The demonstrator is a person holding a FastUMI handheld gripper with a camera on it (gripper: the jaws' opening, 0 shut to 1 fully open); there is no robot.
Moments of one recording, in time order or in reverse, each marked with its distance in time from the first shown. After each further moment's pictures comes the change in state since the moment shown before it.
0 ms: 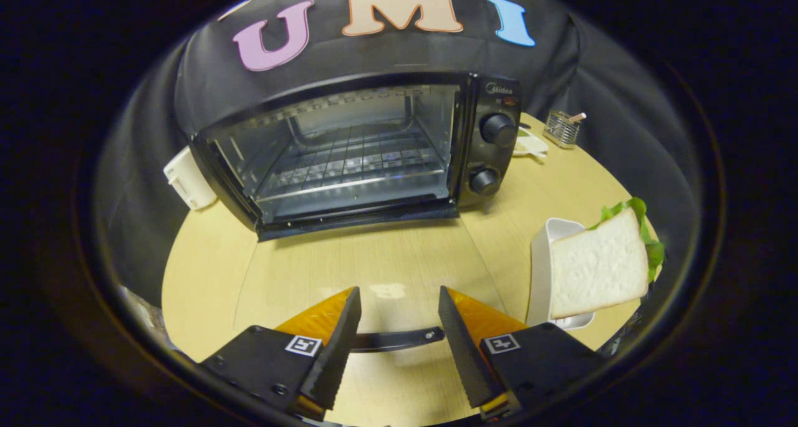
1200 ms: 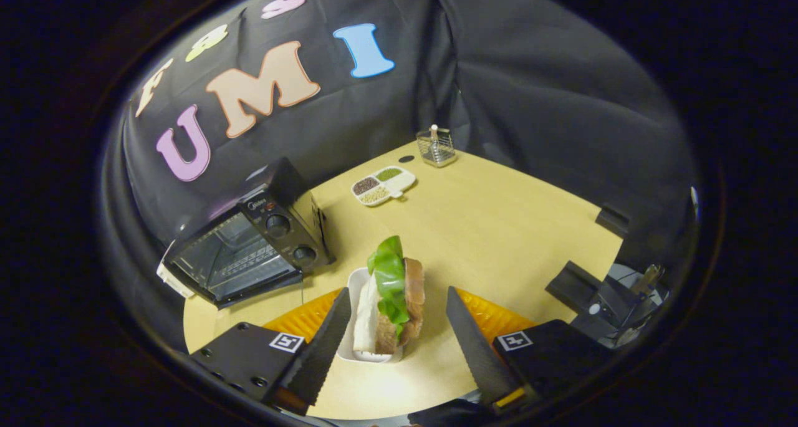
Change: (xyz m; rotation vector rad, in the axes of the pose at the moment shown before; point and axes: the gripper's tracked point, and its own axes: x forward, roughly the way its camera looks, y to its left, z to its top) arm -0.041 -0.235 0.016 0.339 -0.158 -0.074
